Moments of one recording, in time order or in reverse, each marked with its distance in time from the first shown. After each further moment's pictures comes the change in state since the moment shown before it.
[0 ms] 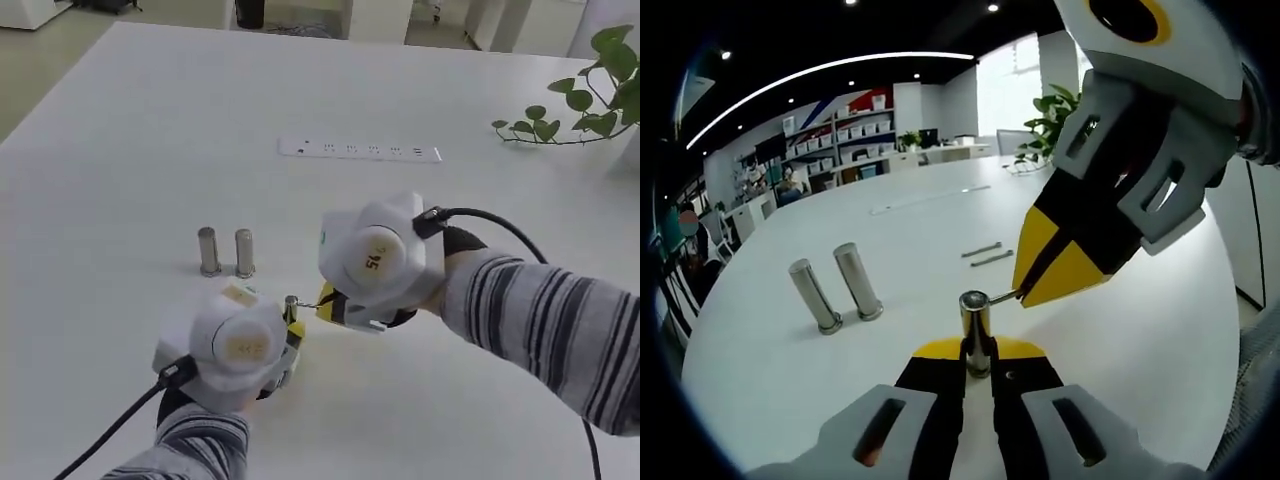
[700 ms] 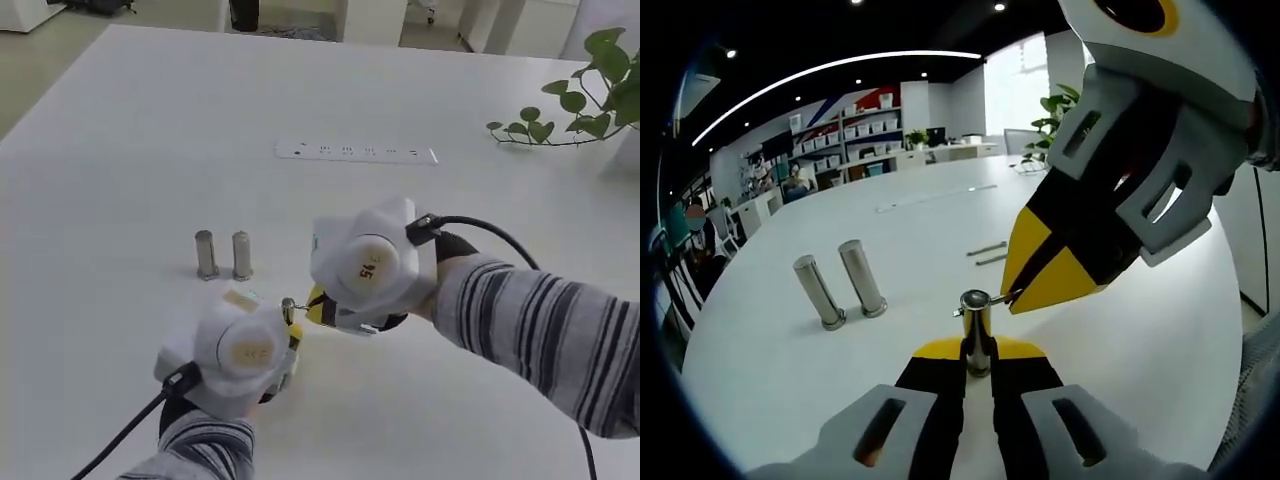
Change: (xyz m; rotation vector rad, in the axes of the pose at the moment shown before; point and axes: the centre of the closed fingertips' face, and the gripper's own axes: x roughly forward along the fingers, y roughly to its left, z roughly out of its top) left arm 0.000 0.002 -0.001 -0.027 0.004 0.023; right arm 0.005 0.000 0.009 -0.024 -0.030 -0.013
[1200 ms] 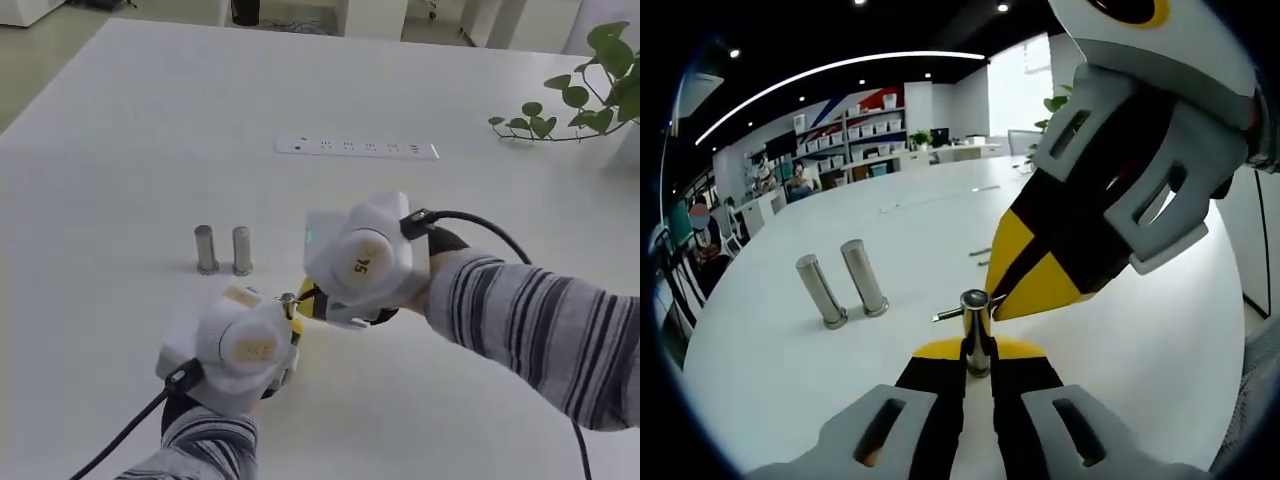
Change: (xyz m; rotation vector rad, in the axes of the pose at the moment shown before) left arm 0.000 0.000 0.000 -0.002 -0.003 0.019; right arm 0.005 0.000 0.009 -0.011 -0.041 0.008
